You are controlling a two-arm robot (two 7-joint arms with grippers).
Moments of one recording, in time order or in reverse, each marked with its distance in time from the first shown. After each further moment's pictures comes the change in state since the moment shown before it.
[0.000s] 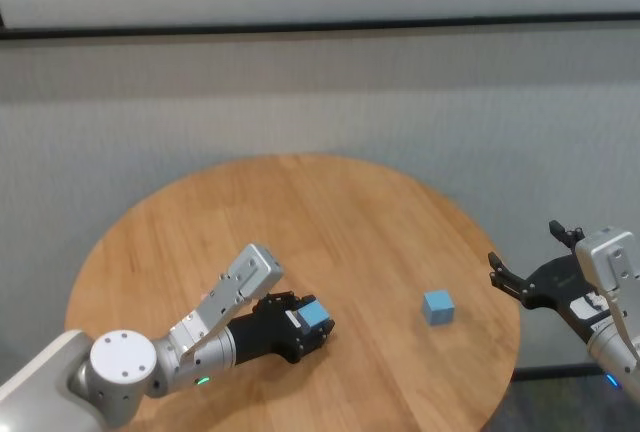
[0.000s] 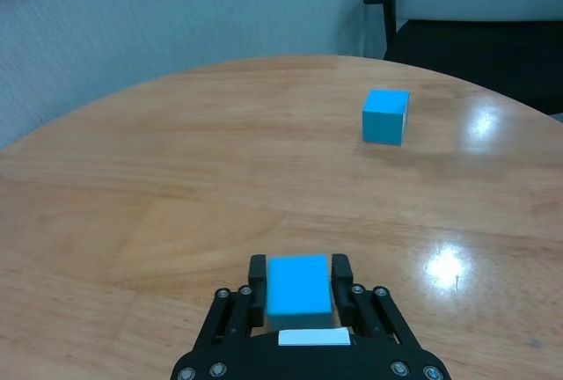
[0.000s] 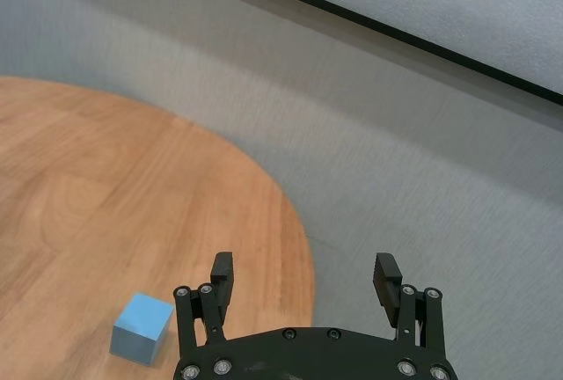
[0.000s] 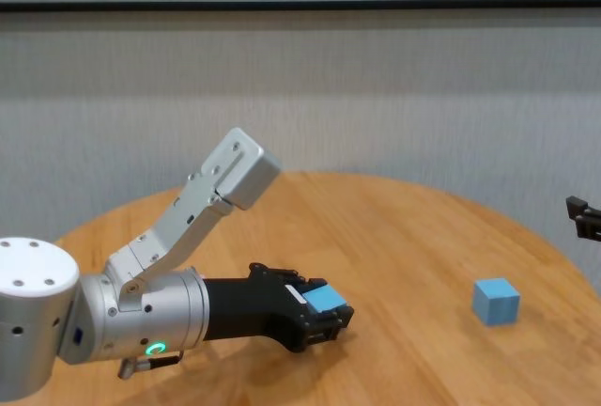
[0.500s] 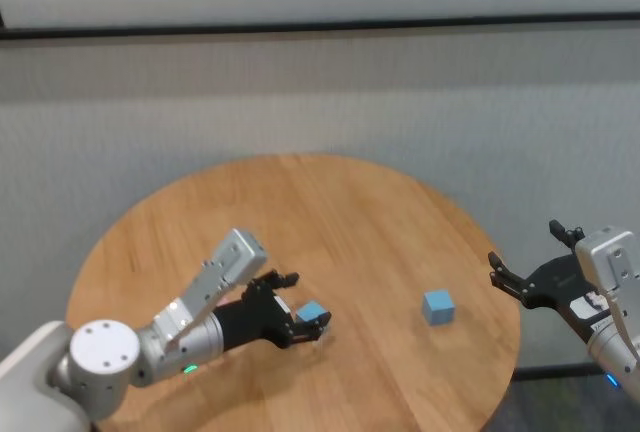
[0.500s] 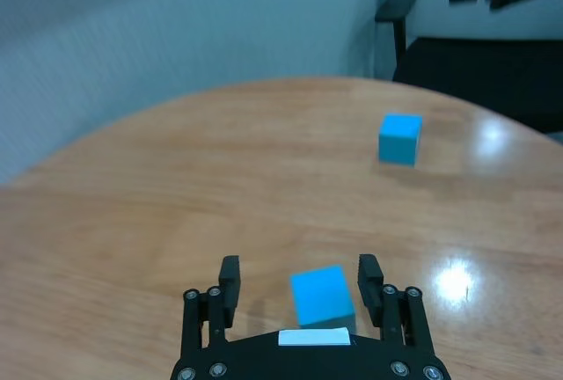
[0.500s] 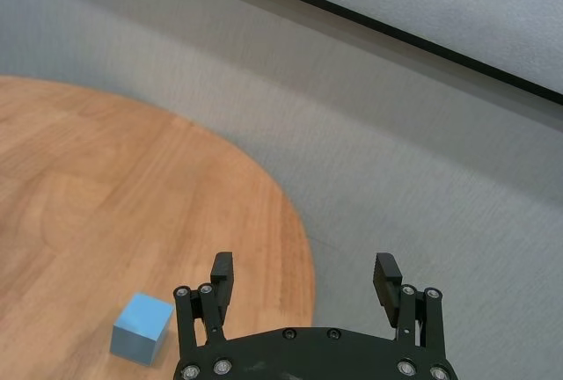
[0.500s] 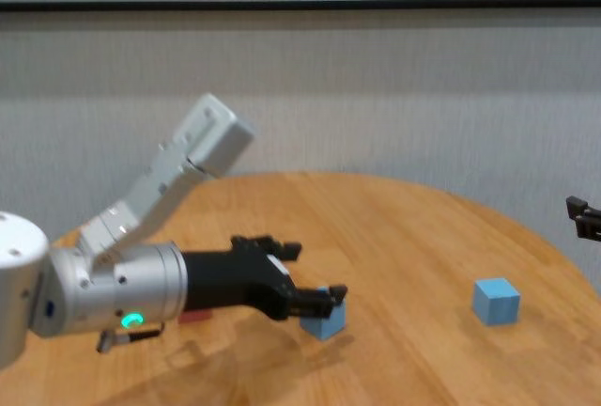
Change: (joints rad) left arm 0.031 0.046 -0.022 -0.108 -0.020 0.038 -0.008; right arm 0.000 0.000 0.000 0.000 0.000 0.000 0.000
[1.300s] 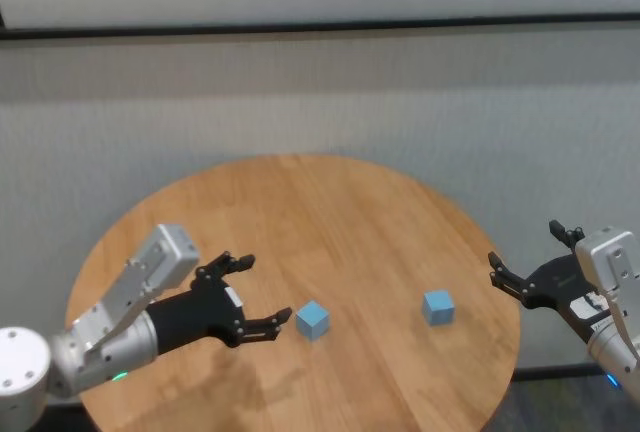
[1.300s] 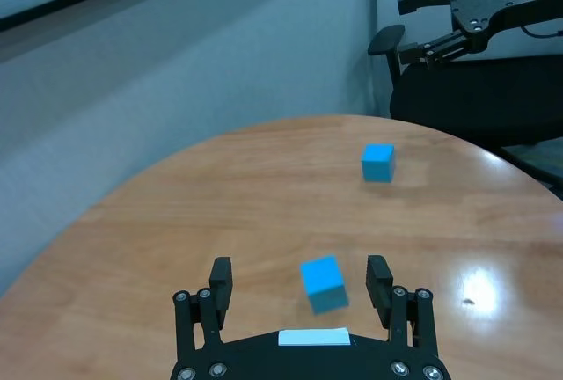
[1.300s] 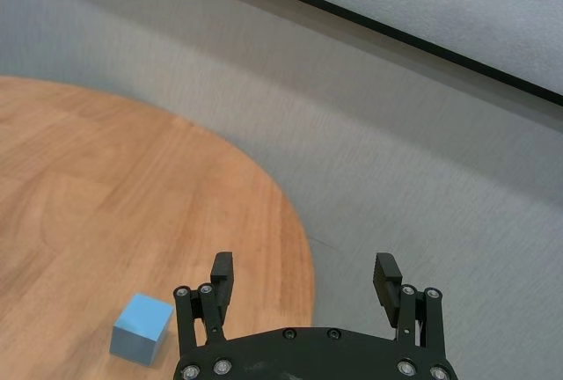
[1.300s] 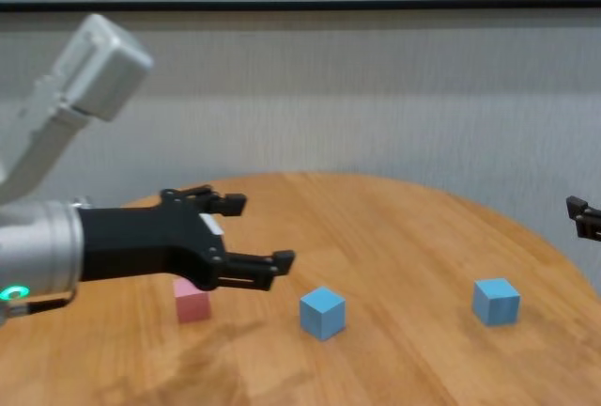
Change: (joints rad) left arm 0.165 0.211 -0.059 -0.378 -0.082 0.055 -0.013; right arm 0.000 0.000 0.000 0.000 0.000 0.000 0.000
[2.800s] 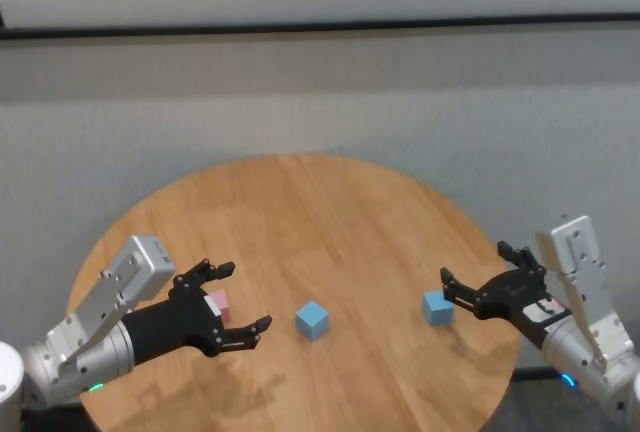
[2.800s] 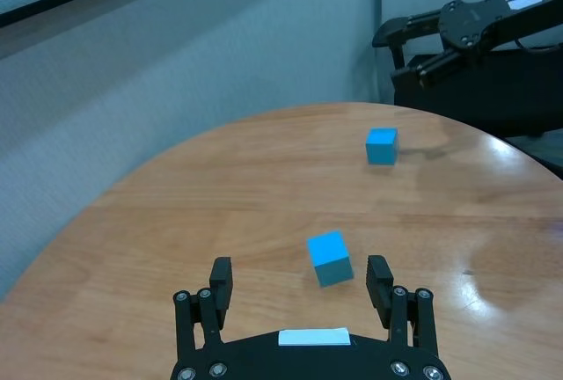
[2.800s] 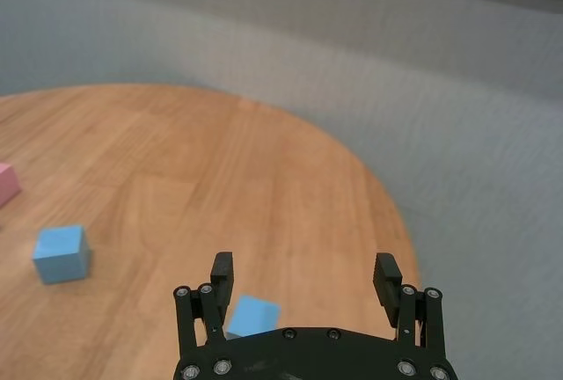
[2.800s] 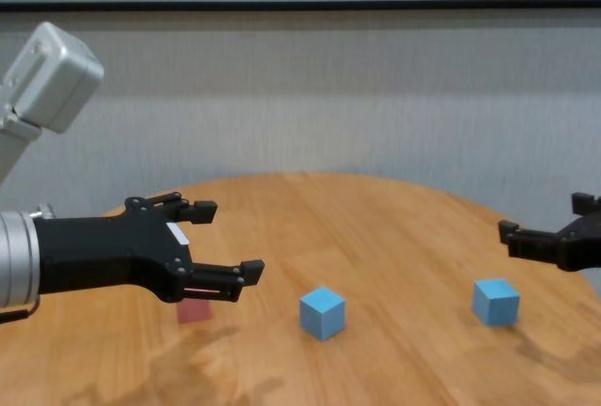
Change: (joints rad) left arm 0.050 0.062 -0.025 -0.055 -0.024 -0.016 0.000; right arm 0.012 -0.103 0.027 -0.017 0.097 0.190 0.109
